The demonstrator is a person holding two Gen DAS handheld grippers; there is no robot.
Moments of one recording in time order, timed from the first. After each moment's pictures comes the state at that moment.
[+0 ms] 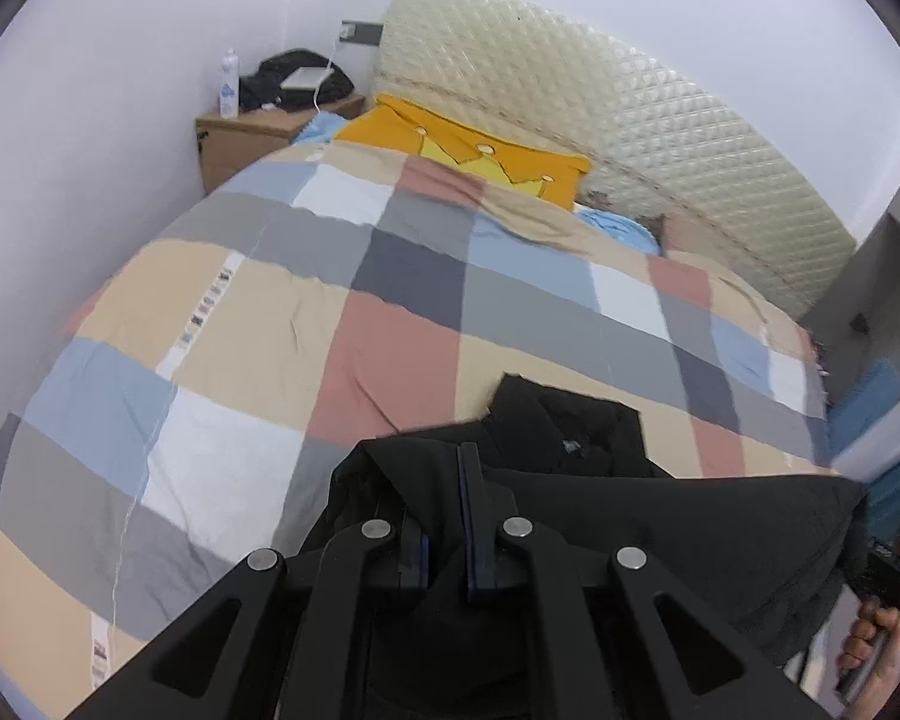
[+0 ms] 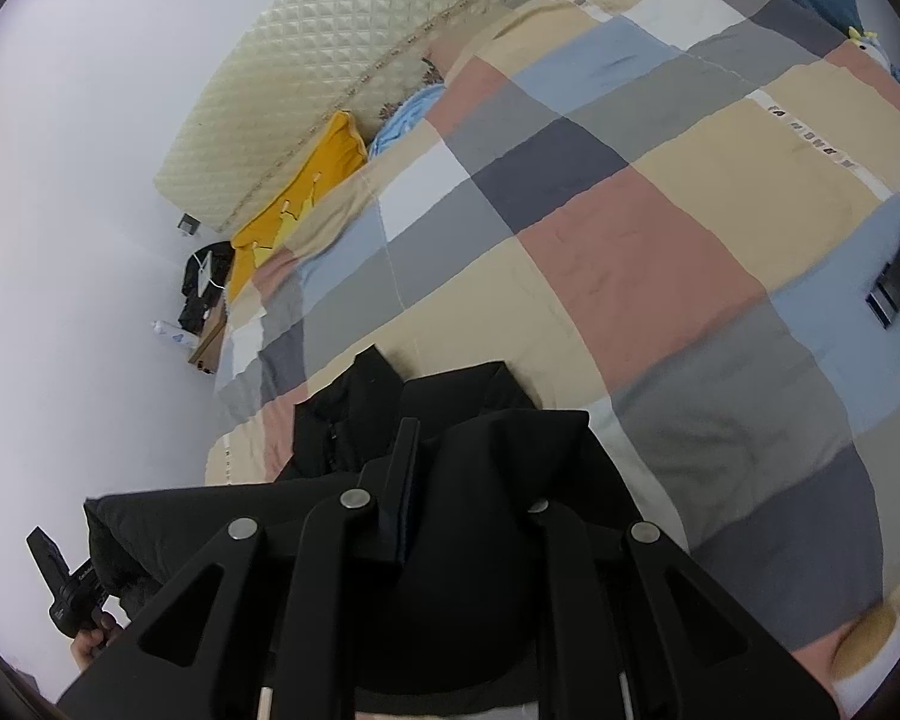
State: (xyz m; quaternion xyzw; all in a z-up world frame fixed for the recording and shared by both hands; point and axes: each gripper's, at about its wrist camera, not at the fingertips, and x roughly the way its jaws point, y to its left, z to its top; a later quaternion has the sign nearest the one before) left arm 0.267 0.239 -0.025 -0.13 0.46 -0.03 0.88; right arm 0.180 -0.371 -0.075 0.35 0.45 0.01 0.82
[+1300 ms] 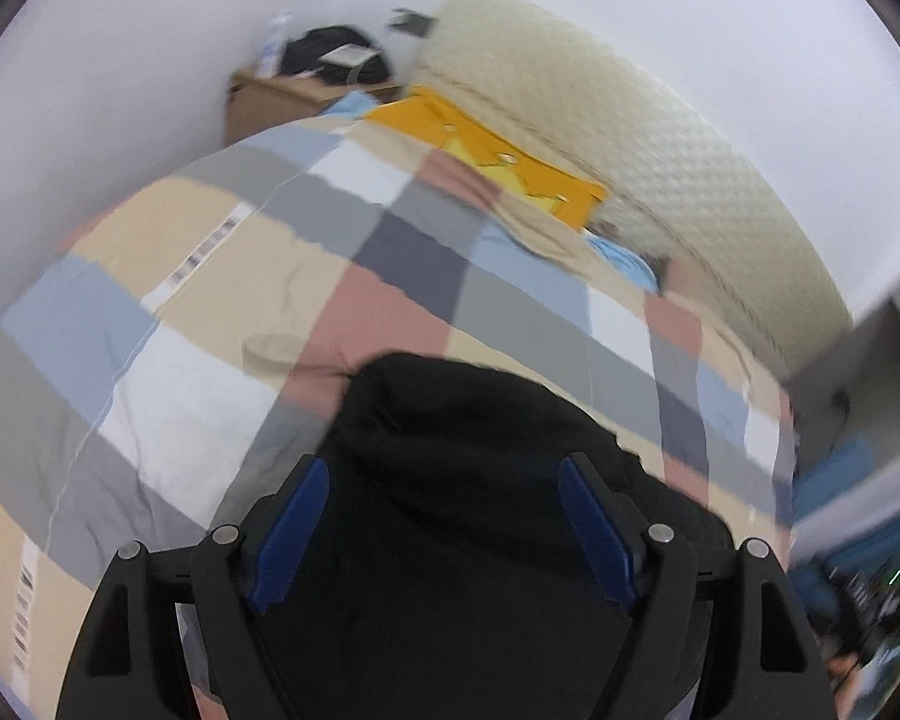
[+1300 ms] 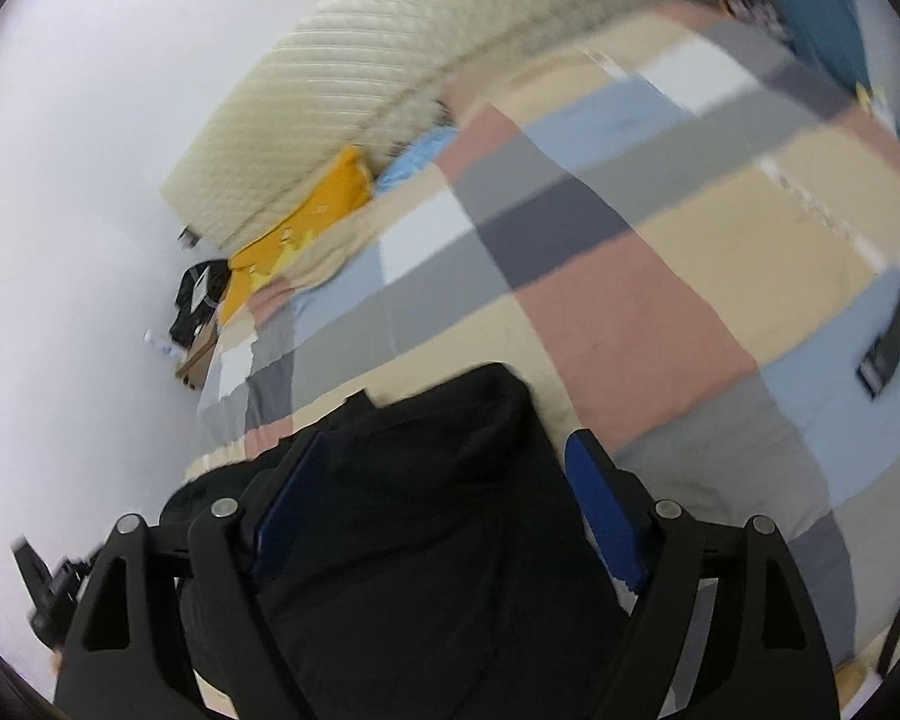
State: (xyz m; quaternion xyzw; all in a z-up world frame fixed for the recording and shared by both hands) left arm 0.242 0.227 -0.040 -0.21 0.45 -0.03 0.87; right arm 0.181 -0.357 -0.047 0.30 0.40 0.00 0.87
